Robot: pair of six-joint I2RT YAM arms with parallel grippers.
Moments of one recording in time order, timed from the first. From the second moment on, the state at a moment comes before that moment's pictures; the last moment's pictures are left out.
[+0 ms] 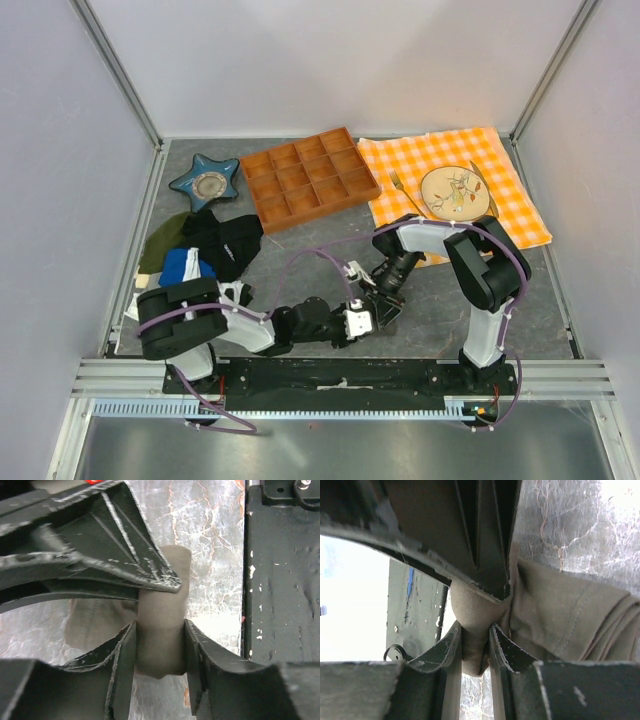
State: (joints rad) left arm -1.24 1.61 0.40 0.86 0.12 0.23; right arm 0.55 1.90 1.07 -1.14 -0.87 -1.19
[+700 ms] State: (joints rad) left arm -1.20 1.73 0.57 0.73 0.21 0.24; right arm 0.30 1.79 1.20 -1.17 -0.77 -1.12
